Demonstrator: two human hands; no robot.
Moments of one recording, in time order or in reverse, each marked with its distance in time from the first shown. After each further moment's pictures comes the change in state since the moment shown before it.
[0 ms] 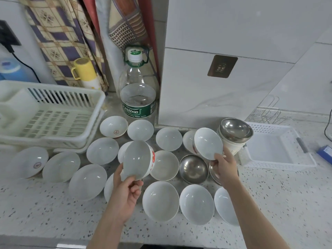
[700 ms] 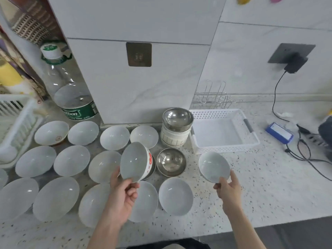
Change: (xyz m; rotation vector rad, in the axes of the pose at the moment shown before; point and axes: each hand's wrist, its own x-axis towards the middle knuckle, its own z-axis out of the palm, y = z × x) left_hand -0.016 -0.114 0.121 0.122 -0.101 -0.052; right_hand -0.026 0.061 -0.202 -0.073 0.315 0.165
